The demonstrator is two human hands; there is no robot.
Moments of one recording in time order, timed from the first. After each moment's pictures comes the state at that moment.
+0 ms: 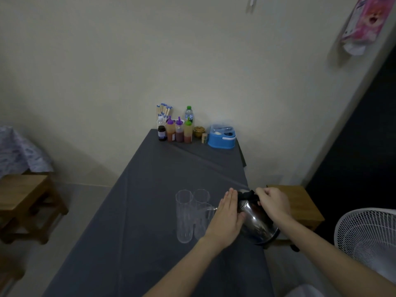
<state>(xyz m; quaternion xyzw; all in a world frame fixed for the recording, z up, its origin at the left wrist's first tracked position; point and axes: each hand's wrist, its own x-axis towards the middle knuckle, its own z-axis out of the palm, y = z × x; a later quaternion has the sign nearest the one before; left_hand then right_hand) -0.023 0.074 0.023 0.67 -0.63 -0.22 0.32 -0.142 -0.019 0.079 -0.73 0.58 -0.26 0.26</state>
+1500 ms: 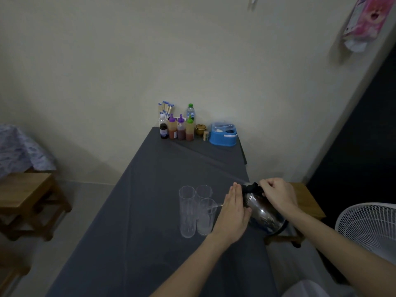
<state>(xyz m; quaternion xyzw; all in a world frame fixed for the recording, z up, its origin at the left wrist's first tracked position) -0.035 0.079 0.026 0.67 -0.62 -0.21 0.34 -0.149 -0.023 0.090 -0.77 0.55 -0.25 0.18</state>
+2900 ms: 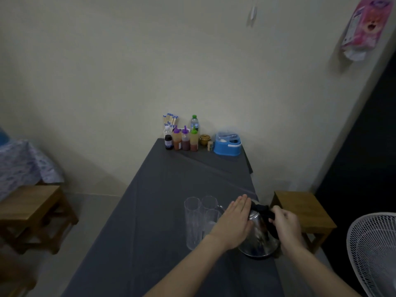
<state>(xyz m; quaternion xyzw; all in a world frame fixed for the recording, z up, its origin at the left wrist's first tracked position) -0.010 0.078 0.042 0.65 -0.73 -0.11 0.18 -0.151 0.012 0.045 -0.51 0.62 -0.40 0.44</state>
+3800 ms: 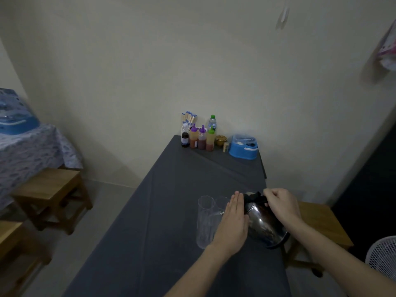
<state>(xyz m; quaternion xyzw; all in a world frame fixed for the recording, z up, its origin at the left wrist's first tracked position) 0.007 0.105 0.033 0.70 -0.60 -0.13 0.36 -0.097 0.013 0.116 -0.76 0.52 -0.28 0.27</state>
